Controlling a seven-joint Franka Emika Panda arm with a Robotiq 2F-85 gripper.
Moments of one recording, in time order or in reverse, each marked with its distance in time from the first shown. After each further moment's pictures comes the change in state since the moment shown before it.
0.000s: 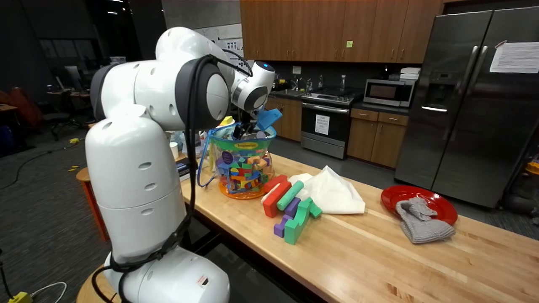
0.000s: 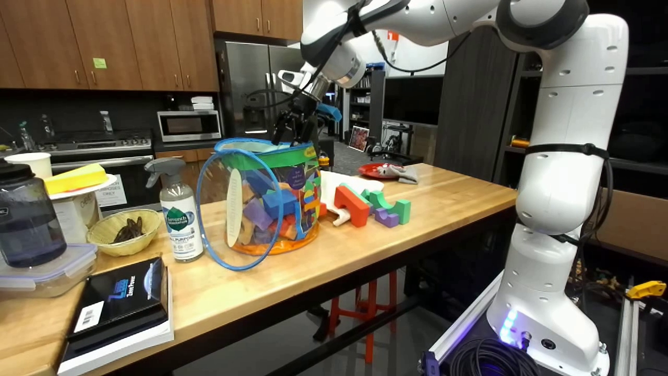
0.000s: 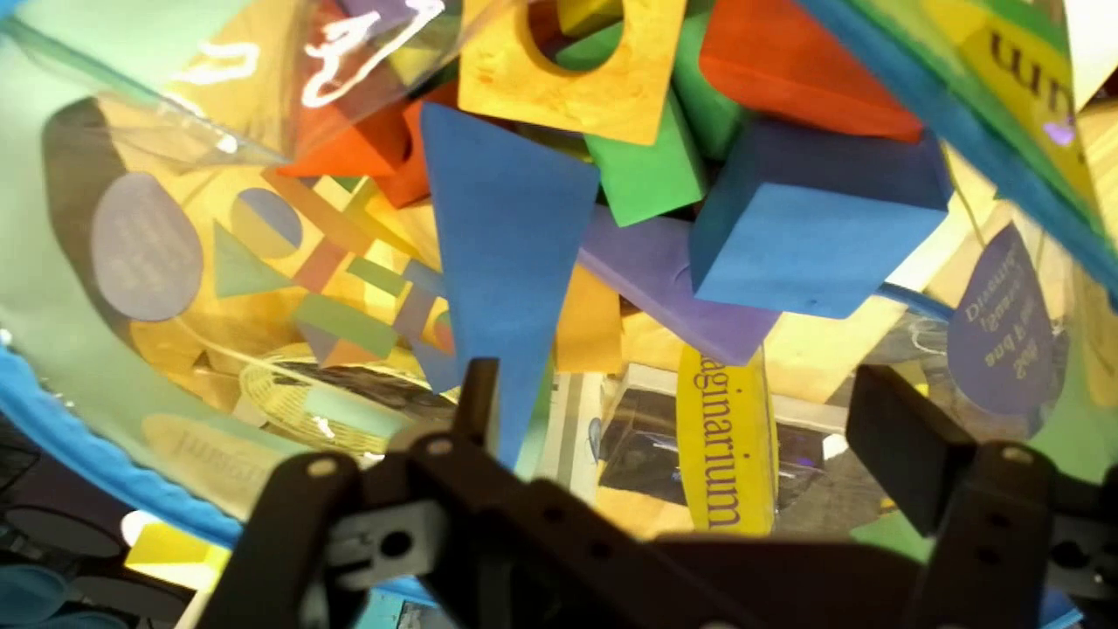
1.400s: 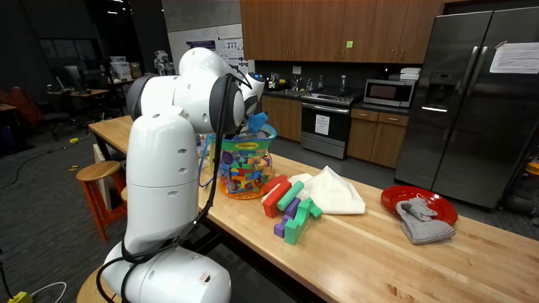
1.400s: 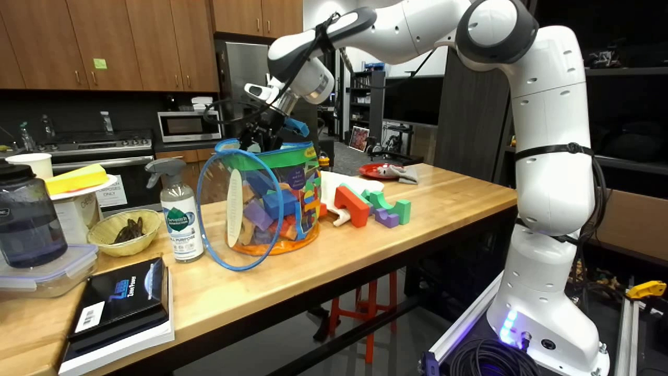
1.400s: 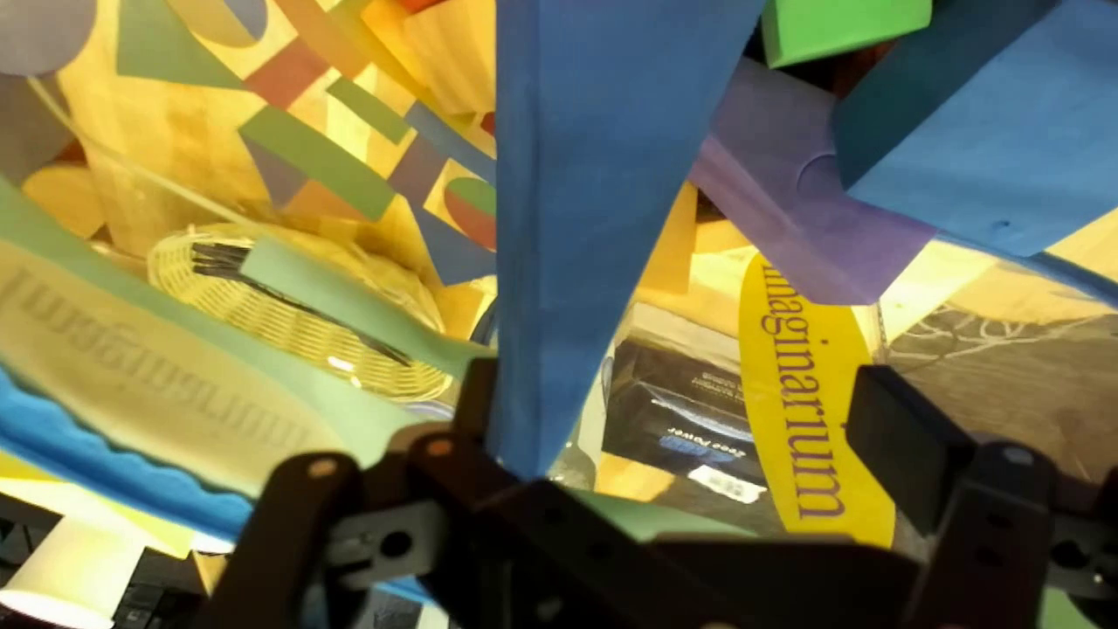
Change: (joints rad) arm 0.042 0.225 0.089 0.192 -0.003 0.036 -0.080
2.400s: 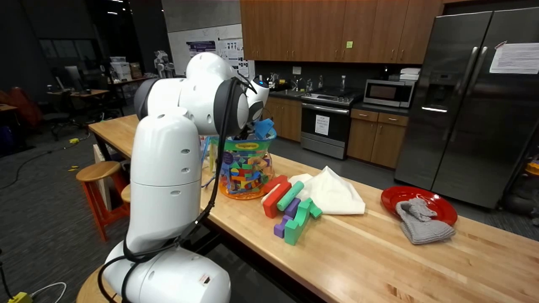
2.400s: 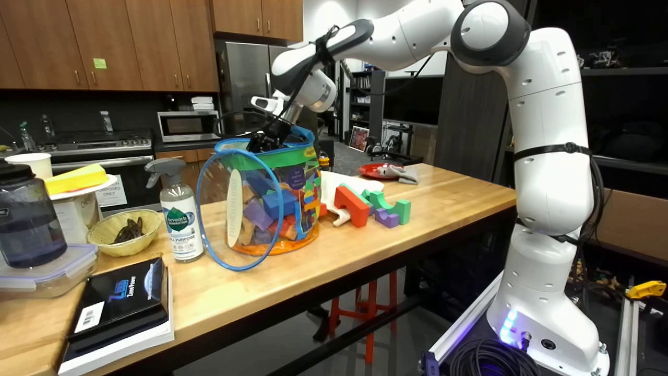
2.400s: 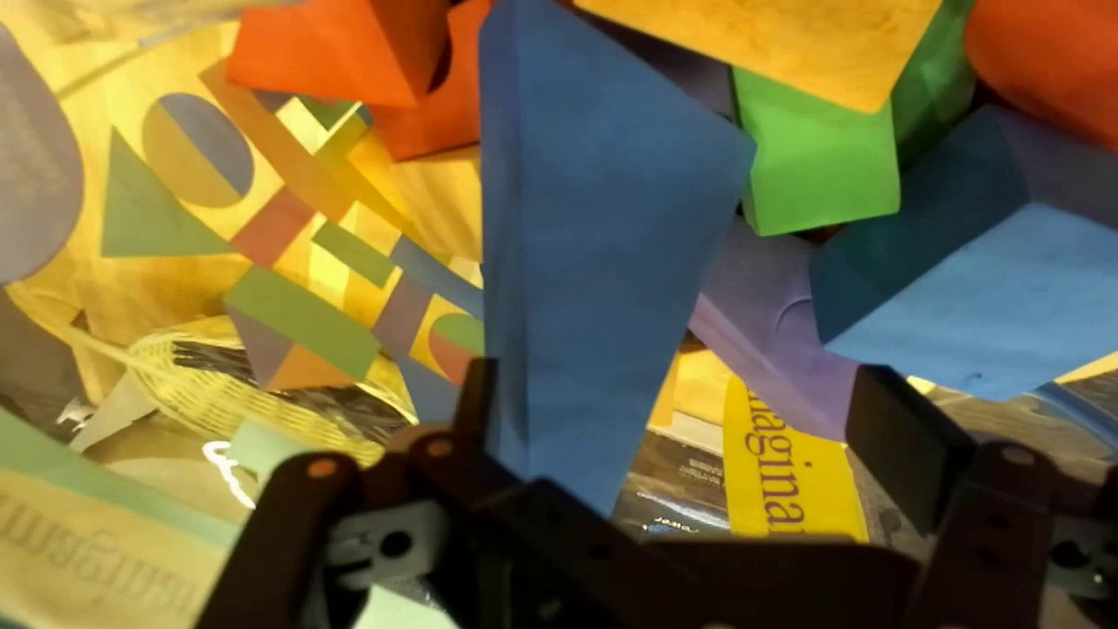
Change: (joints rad) arm -0.019 0.025 -0.016 -0.021 -0.061 0.007 -0.013
